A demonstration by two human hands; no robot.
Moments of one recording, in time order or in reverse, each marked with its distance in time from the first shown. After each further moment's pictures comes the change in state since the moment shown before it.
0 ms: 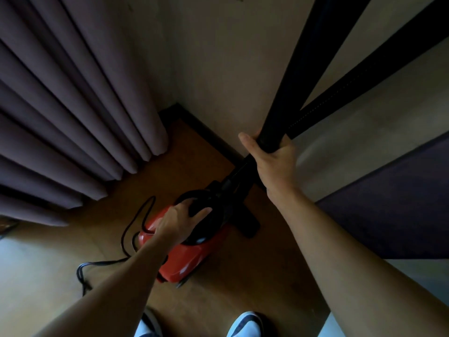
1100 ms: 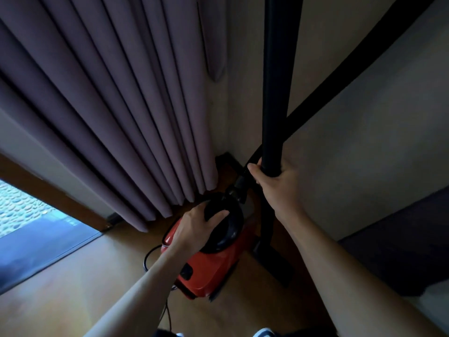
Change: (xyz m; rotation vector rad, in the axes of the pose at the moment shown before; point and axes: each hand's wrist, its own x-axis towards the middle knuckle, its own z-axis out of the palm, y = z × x) left_hand -0.158 0.117 -0.184 -0.137 0.324 0.022; right_hand -0.024 -0.204 0.066 -0.081 -0.138 -0.051
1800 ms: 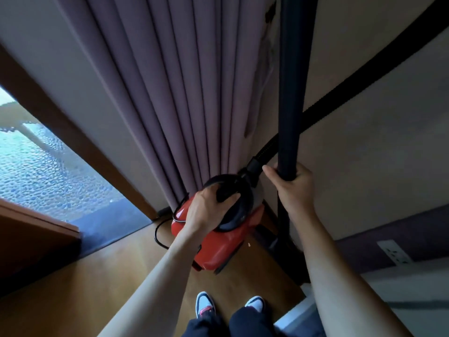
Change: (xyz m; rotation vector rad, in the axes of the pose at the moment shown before) left_hand -0.117 0.264 -0.319 0.017 0.188 -0.015; right_hand 0.007 -0.402 0.013 -0.039 -0.069 -0.028
